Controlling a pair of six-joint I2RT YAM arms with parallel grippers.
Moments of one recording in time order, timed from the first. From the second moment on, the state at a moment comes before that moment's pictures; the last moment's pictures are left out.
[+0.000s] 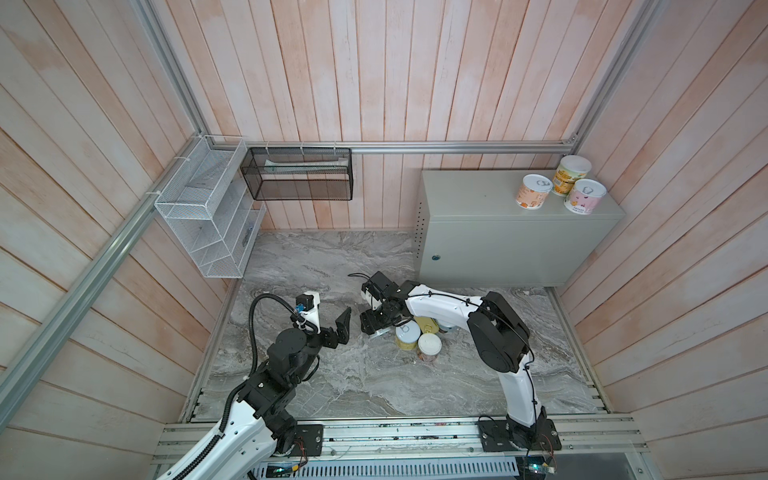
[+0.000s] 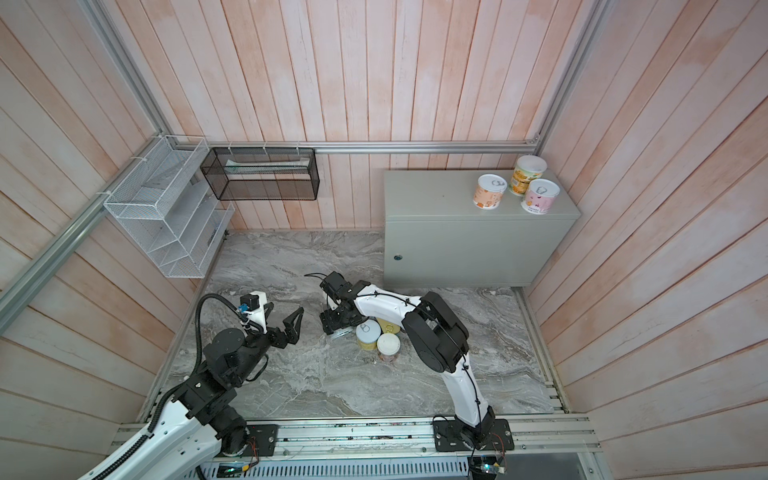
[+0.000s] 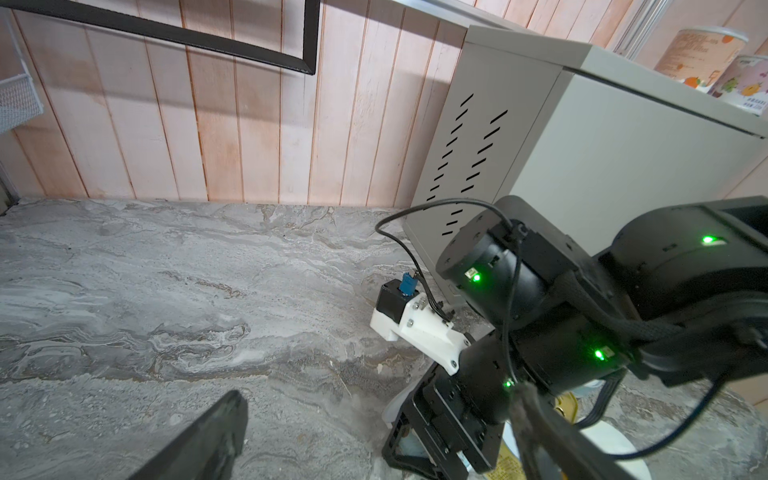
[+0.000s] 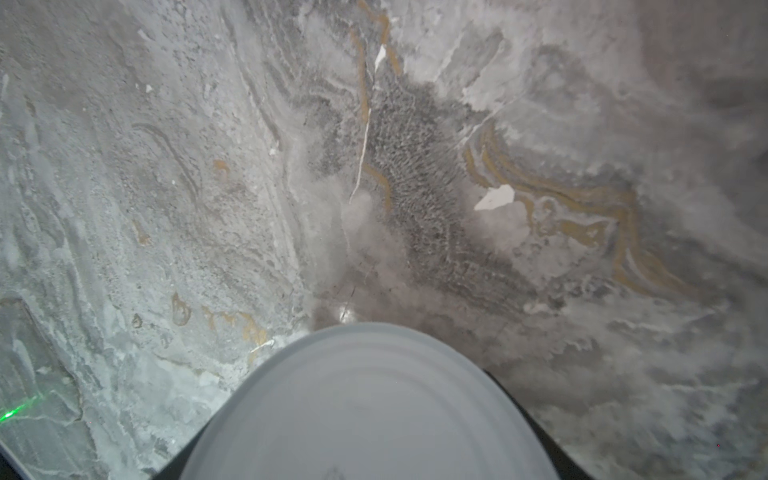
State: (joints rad) left arm -0.60 0.57 0.40 -0.02 -0.22 -0.26; right arm 0.89 2.12 1.57 -0.62 -0.16 0.36
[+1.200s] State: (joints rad) left arm -0.39 1.15 0.81 -0.49 0.44 -0.70; right arm 0.84 1.42 1.00 -0.46 0.07 0.39
